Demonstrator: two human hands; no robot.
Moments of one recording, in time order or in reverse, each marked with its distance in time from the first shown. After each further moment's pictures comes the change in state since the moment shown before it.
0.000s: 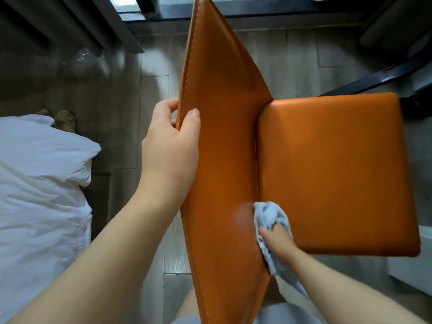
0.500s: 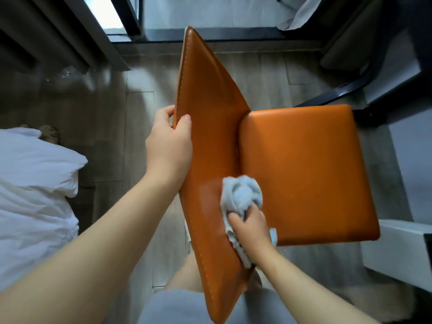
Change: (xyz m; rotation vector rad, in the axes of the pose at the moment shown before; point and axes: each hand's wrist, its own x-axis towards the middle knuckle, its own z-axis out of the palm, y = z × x) left_hand -0.007 0.002 0.002 -0.053 -0.014 -0.029; right_hand -0.129 -0.074 0.003 0.190 0.212 -0.400
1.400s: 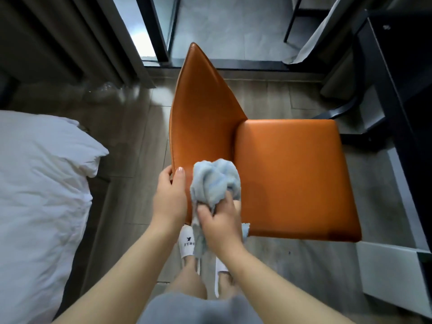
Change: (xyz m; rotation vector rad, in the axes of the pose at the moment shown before) left_hand -0.169 -0.038 0.010 -0.177 0.112 -0.252; right_hand -0.111 -0.015 -0.015 0.032 0.048 -0.388
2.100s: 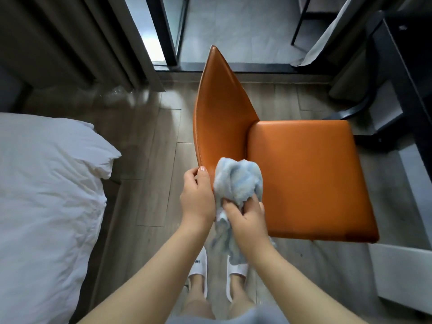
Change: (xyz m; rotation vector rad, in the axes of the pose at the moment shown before) left_hand 0.004 -0.011 -0.004 0.015 0.049 0.070; right_hand -0.008 0.001 0.006 0.216 0.053 0.060
